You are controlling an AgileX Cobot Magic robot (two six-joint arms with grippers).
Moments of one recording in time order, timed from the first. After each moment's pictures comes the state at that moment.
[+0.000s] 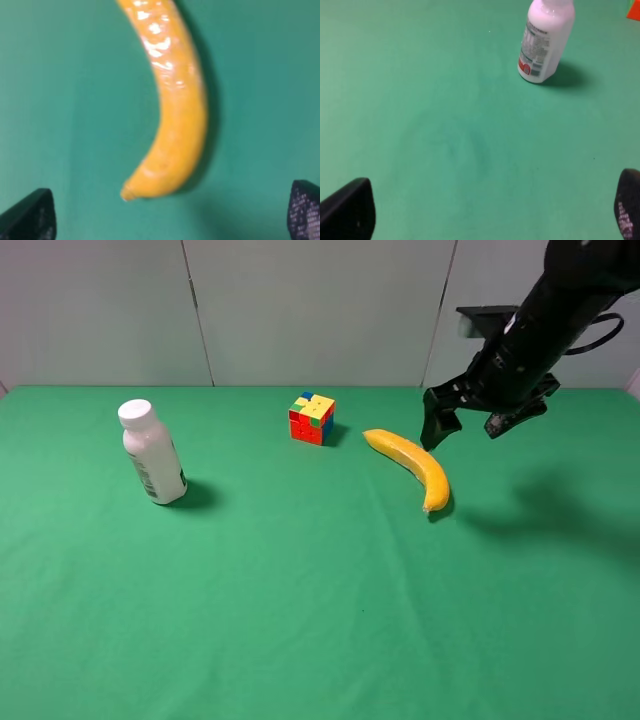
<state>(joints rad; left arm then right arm) -0.03 -0.01 -0.50 0.02 1.06 -0.05 0.28 1.77 -1.26 0.14 0.83 -0.17</state>
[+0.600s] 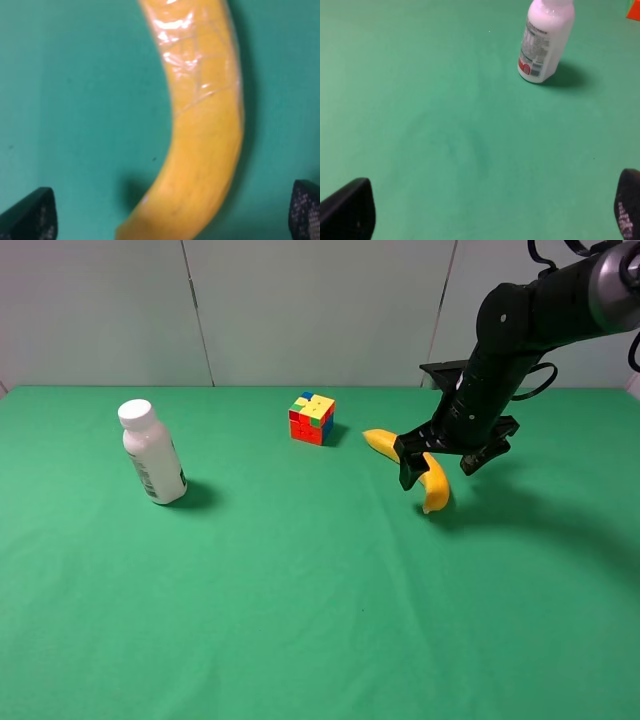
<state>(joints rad) -0.03 -0.01 -0.50 0.02 1.06 -0.05 0.33 1.95 -1.26 0.07 0.75 -0.07</state>
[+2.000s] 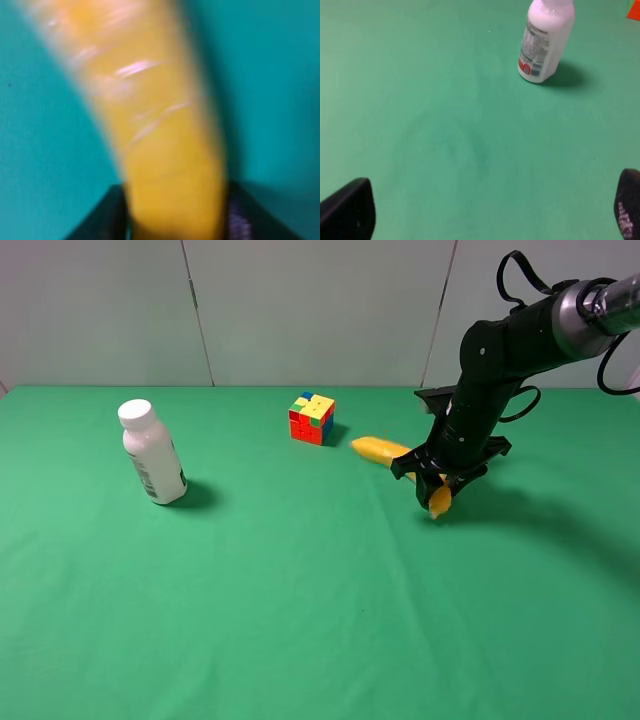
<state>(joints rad) -0.03 -0.01 -0.50 0.02 1.06 -0.05 0.33 2.04 -1.26 0.04 0.71 -0.03</state>
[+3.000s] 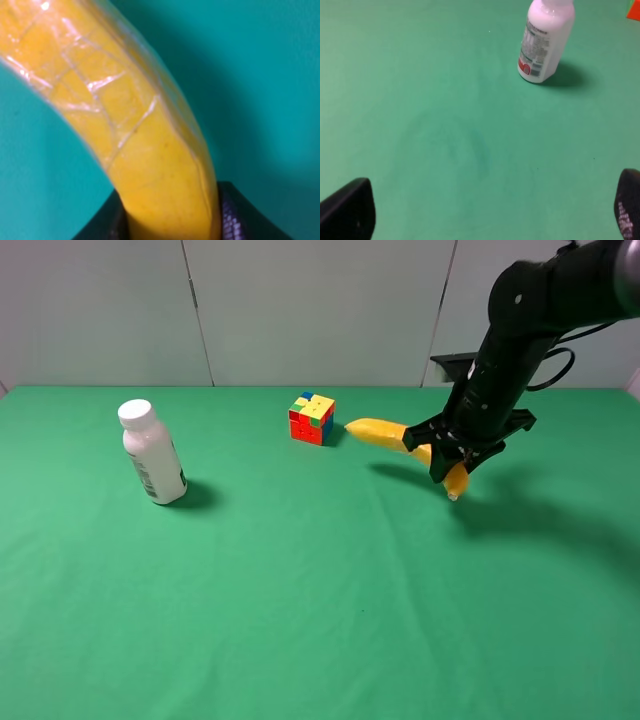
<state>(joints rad) -0.03 -0.01 -0.50 0.02 1.06 -0.05 0.33 1.87 -1.27 0.06 0.86 -0.02</state>
